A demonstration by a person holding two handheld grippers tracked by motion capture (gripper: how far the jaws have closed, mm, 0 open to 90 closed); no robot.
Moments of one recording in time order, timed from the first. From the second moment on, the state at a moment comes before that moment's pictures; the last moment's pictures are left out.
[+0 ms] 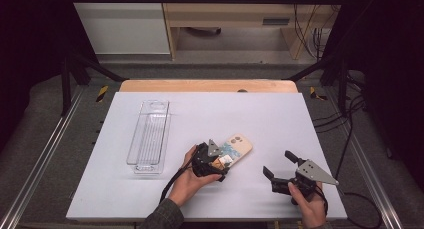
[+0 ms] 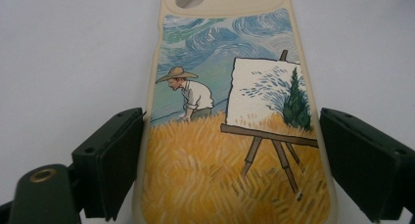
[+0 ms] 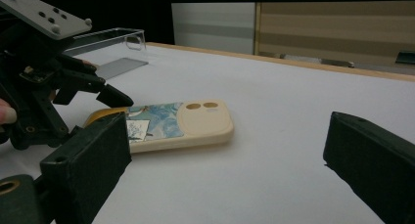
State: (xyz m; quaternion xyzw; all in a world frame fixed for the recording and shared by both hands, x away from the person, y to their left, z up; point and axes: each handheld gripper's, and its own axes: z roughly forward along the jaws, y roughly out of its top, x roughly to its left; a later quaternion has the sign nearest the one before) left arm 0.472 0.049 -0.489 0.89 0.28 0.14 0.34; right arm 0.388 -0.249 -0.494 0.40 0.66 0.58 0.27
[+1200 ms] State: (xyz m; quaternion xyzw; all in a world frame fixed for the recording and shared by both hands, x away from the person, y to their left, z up) left arm 0.435 0.097 -0.439 0.79 0.26 0.24 0.50; right arm 0.411 -0.192 -0.432 0.45 0.66 0.58 0.18
